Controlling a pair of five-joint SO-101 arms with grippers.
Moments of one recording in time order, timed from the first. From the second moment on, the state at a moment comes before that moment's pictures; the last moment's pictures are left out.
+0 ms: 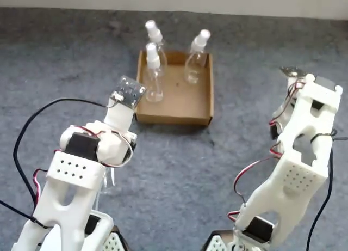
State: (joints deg) left arm 8.5 -45.0 45.6 73.6 -5.7; right arm 23.7 32.6 -19.1 84.5 36.5
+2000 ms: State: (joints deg) left arm 11.3 -69.6 41.7 44.1 23.4; right arm -45.0 -77.0 67.5 49.0 10.6
